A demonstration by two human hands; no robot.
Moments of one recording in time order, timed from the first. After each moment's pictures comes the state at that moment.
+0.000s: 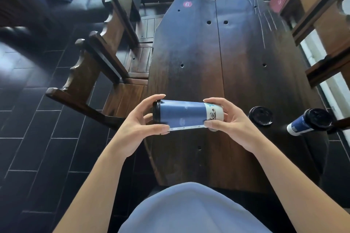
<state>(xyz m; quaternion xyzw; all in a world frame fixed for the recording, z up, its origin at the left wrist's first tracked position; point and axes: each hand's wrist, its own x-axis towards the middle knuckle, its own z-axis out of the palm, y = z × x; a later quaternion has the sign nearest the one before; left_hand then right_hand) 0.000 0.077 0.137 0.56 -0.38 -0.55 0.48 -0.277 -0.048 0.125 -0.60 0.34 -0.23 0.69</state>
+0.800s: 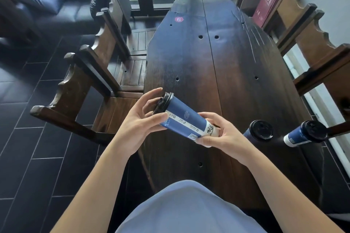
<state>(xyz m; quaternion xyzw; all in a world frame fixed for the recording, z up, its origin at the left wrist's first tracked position) 0.035 0.022 0.143 0.52 -0.34 -0.57 0.54 -0.234 -0.055 0.114 -0.62 0.38 -0.18 0.66</state>
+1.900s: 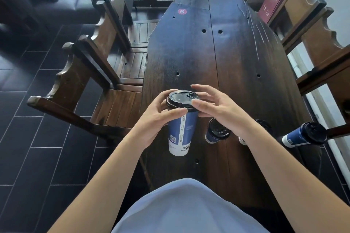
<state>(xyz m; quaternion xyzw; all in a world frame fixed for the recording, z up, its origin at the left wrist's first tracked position) -0.002 -0.009 0.126 0.56 -0.34 -0.58 0.48 -0.204 -0.105 0.161 -0.67 0.38 -0.16 0.62</state>
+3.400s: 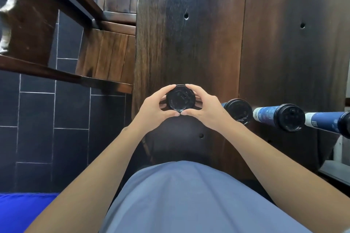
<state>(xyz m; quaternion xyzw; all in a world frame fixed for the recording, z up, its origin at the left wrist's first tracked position) 0.037 -0.042 -0.021 0.71 -0.43 -0.50 0.24 -0.161 -0.131 -0.051 -0.71 0.45 0.01 0.54</state>
